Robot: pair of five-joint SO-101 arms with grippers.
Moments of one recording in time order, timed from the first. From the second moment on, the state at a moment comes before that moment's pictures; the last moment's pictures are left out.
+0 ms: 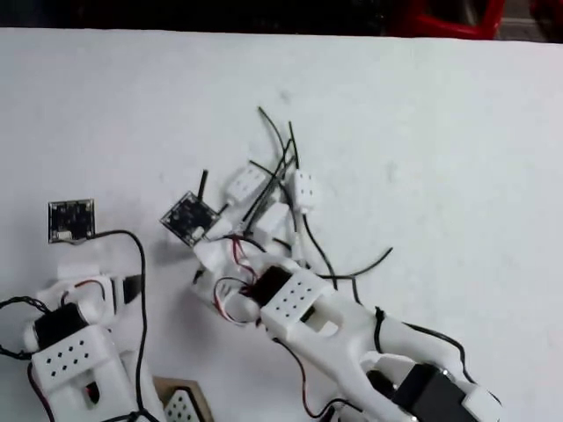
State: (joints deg) left arm -35.9 -67.1 79.9 58.7 -21.9; right arm -53.1 -17.7 51.6 30.5 2.7
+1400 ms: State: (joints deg) left arm -35.9 -67.1 80.2 58.7 -21.9; right arm -45.9 -16.0 54.3 35.2 16.0
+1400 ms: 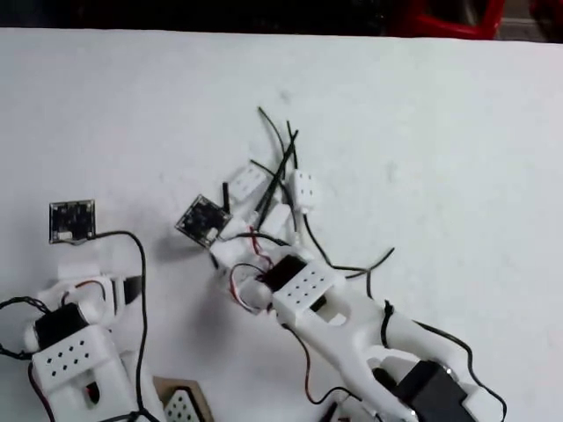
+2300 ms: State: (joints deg) left arm -35.9 -67.1 80.2 58.7 -21.9; right arm -45.7 -24.6 56.8 35.9 13.1
